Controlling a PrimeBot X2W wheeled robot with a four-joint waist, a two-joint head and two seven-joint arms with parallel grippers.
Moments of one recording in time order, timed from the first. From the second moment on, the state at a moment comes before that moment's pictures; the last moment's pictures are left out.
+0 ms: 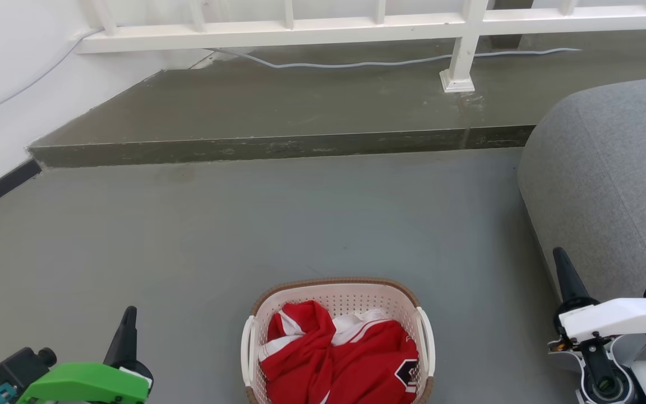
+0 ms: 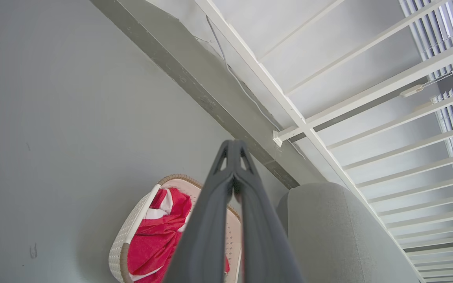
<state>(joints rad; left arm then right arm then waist) 0.07 0.14 -0.14 0.14 -1.14 0.00 -0.08 0.03 -0.13 0.09 0.19 1.10 0.01 -0.08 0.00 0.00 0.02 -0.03</state>
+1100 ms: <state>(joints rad) 0.00 0.11 -0.05 0.22 -1.54 -0.08 0.01 -0.02 -0.10 -0.02 0.24 1.52 0.08 0.01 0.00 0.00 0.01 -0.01</state>
